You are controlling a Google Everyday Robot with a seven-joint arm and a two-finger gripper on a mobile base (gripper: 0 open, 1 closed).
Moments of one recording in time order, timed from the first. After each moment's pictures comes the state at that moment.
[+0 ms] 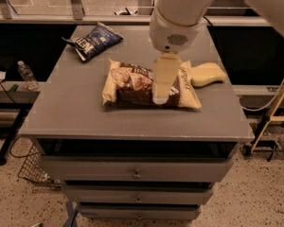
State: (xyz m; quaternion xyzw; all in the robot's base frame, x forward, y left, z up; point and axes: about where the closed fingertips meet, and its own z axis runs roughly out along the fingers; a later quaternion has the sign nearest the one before) arm 0.525 -0.031 0.949 -0.72 0.67 -0.02 0.16
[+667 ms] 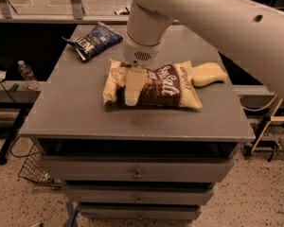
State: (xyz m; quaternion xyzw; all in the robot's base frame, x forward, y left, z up) arm 0.571 0.025 0.883 -0.71 0.68 0.02 0.15
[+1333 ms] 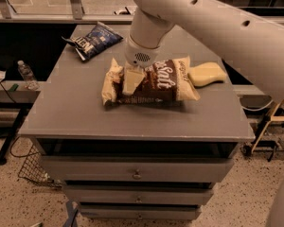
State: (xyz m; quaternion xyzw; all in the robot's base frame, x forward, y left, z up) arm 0.597 0.037 0.862 -0.70 0.69 0.06 0.17
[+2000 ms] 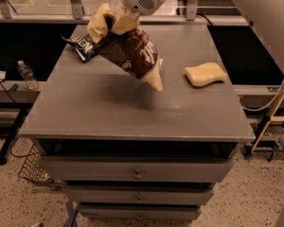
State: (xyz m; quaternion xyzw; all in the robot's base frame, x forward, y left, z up) arm 0.626 0.060 1.004 -0.70 0.62 0.07 0.34
